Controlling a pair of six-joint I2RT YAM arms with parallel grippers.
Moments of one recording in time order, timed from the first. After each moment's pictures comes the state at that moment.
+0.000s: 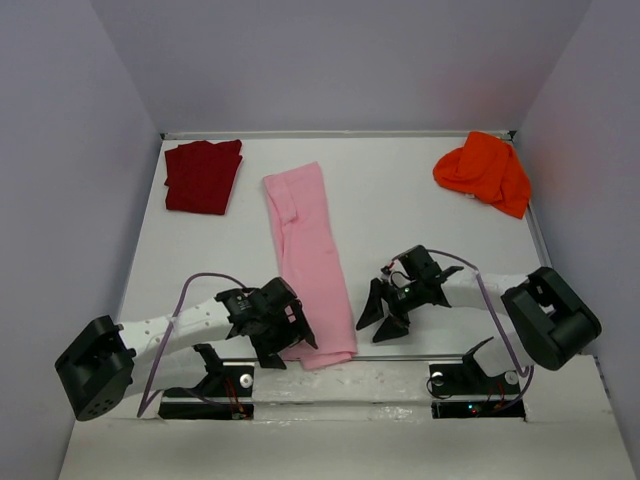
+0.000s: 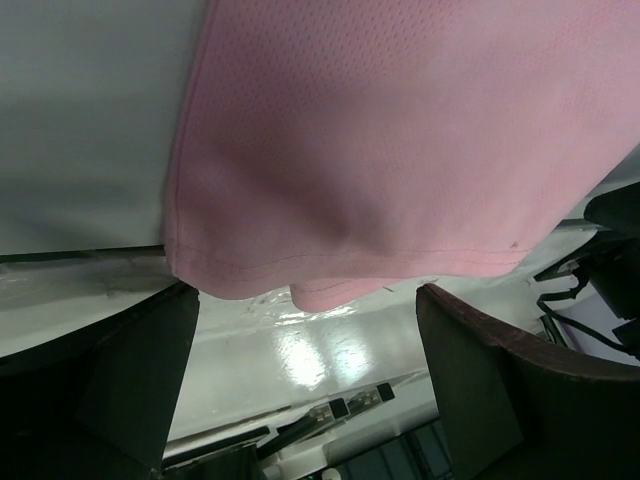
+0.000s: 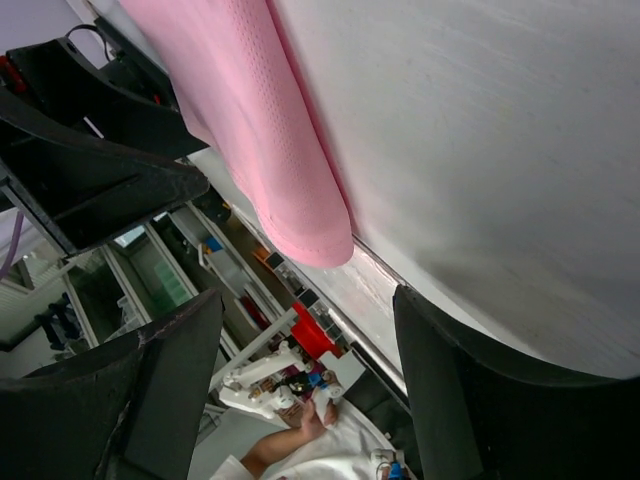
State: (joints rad) left arm -0.94 1.06 0.46 -0.62 0.25 -1.41; right arm 0.56 1.43 0.48 -0.19 -0.88 0.88
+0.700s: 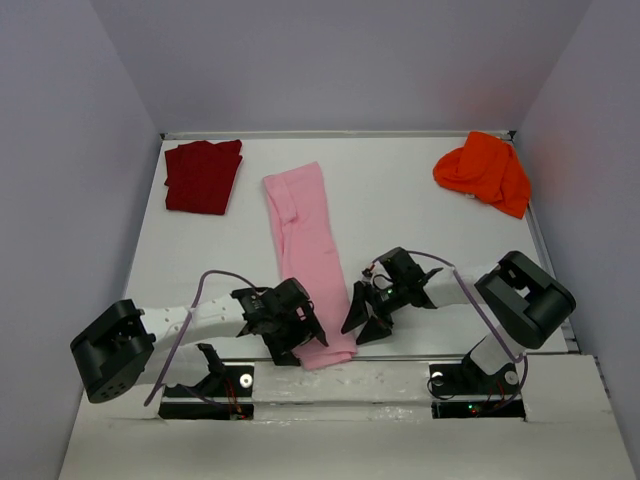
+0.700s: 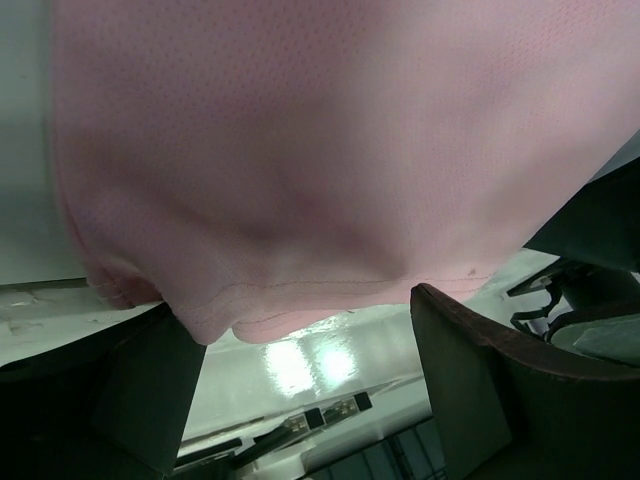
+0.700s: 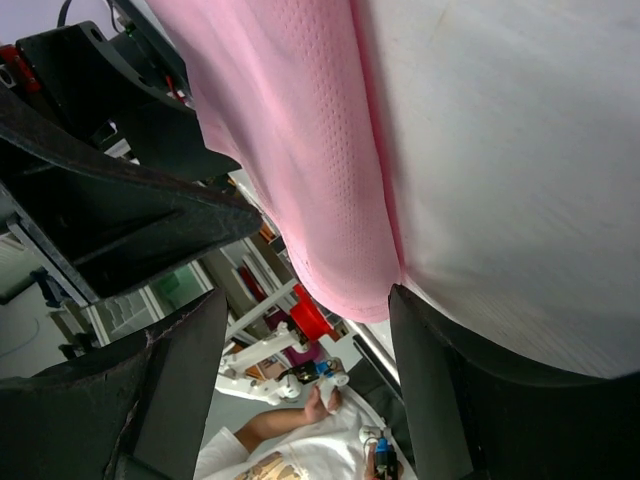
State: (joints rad) left arm -1.00 1.18 0.47 -0.49 0.22 -1.52; right arm 0.67 1.59 0.51 0.07 -0.92 0.99
